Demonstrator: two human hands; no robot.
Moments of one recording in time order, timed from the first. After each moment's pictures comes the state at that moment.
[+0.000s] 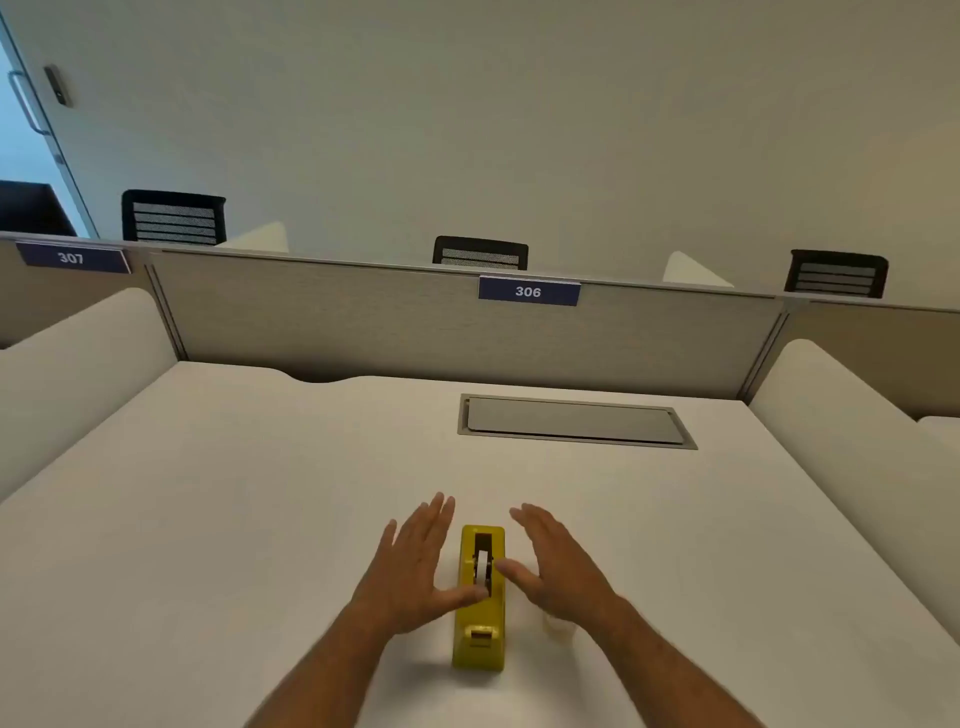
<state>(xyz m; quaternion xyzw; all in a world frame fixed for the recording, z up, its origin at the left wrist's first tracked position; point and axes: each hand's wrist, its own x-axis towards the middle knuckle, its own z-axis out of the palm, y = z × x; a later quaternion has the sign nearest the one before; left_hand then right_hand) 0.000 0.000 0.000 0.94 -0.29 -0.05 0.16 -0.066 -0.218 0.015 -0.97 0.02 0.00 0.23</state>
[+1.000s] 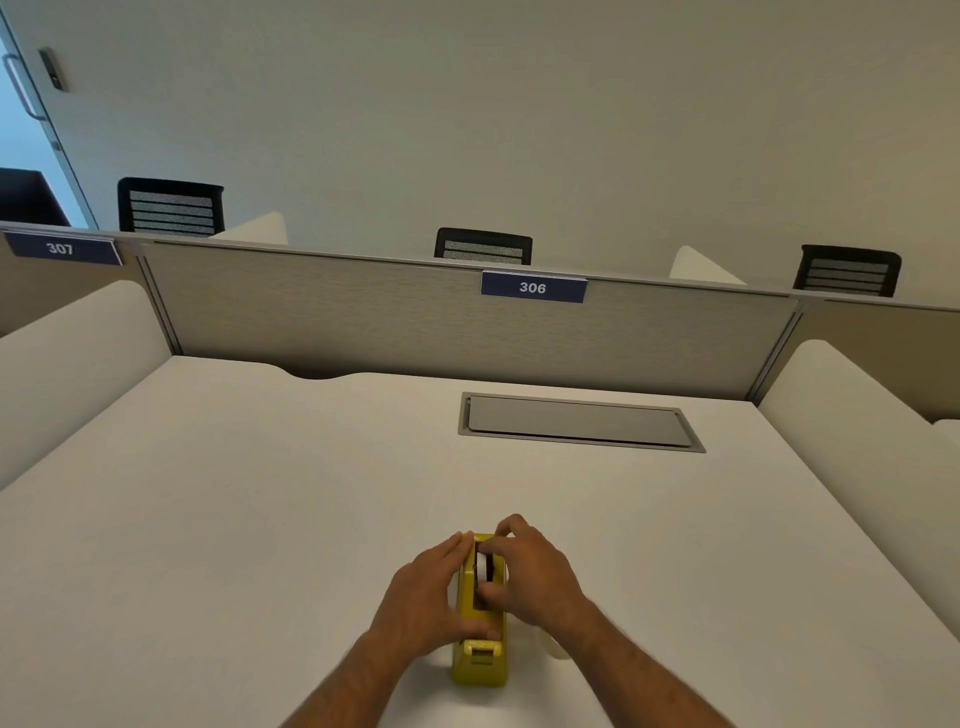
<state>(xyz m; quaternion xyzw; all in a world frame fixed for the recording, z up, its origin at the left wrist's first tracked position) -0.008 -0.019 -0.017 0.92 -0.25 -0.14 0.28 -0.045 -0.188 0.018 -0.98 0.02 0.01 0.20</state>
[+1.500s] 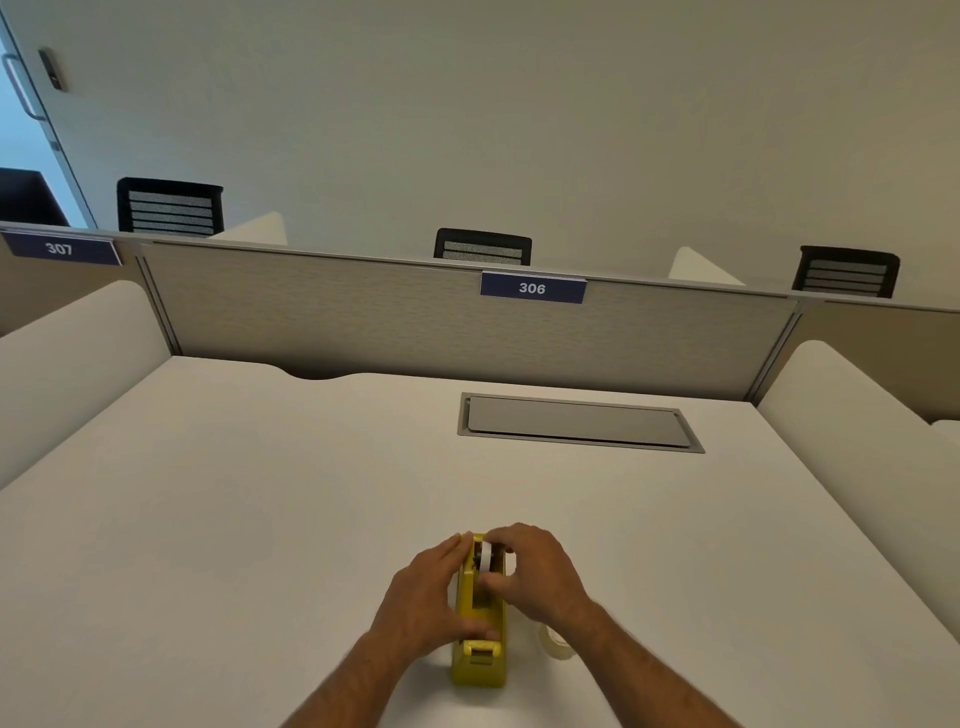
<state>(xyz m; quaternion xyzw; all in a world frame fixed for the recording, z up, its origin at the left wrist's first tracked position) -0.009 -0.022 -0.014 0.92 -0.24 -0.14 0.28 -0.046 -0.192 0.021 -0.96 0.04 -0.02 0.27</state>
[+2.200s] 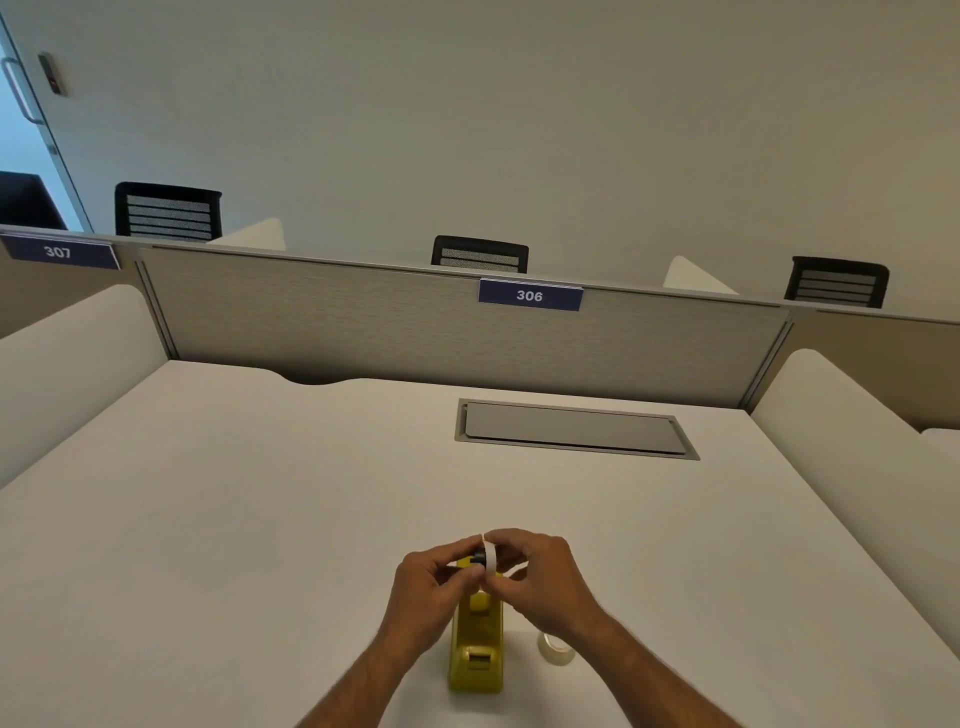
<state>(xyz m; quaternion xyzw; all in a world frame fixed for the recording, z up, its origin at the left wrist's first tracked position) -0.026 -0.030 0.021 0.75 -0.13 -0.11 0.64 -0.065 -0.192 0.047 -0.90 0.03 -0.05 0.43</state>
